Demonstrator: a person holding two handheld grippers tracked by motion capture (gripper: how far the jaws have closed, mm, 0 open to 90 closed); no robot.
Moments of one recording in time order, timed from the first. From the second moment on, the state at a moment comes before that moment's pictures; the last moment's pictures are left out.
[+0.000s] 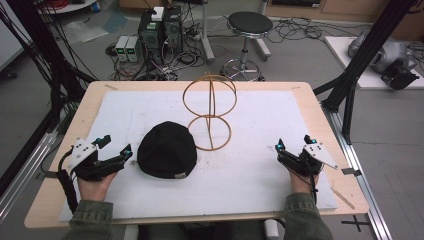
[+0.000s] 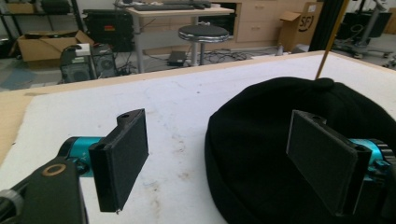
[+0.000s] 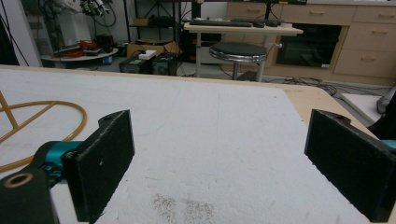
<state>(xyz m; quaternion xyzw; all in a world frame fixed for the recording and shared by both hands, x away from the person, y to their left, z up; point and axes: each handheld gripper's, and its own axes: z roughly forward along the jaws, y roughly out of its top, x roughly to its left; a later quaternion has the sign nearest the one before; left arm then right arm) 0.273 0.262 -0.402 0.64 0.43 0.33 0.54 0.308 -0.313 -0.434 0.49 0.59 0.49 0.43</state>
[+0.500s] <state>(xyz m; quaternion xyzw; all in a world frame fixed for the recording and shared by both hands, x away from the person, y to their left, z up) 0.285 0.242 -0.404 0.69 0.40 0.29 0.53 0.308 -0.314 -0.435 0.49 0.59 0.49 0.42</state>
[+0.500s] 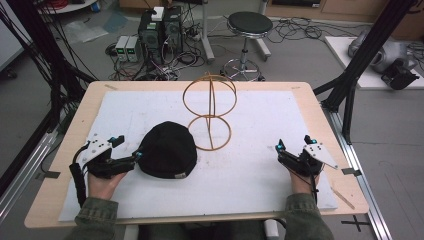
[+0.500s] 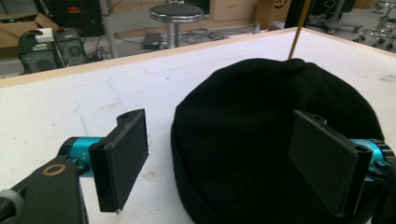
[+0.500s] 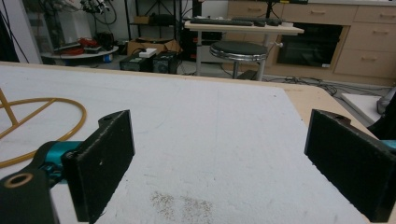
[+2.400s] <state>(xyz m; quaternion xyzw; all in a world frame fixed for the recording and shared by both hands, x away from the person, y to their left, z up) 0.302 0.196 -0.420 0.78 0.36 0.23 0.46 0.305 -0.319 -0.436 0.49 0.58 0.50 0.41</state>
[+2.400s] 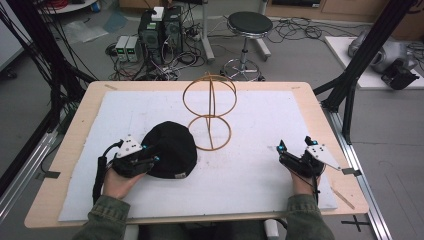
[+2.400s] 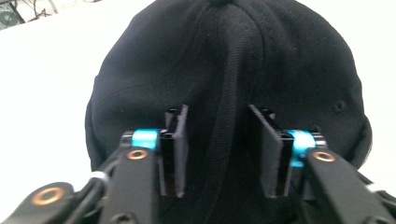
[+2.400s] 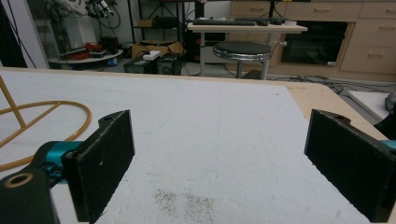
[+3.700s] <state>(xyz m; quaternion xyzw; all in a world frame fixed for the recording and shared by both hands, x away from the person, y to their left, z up) 0.284 0.213 -0.405 0.71 0.38 0.31 0.51 0.306 -0.319 -0.437 0.49 0.59 0.50 0.41</state>
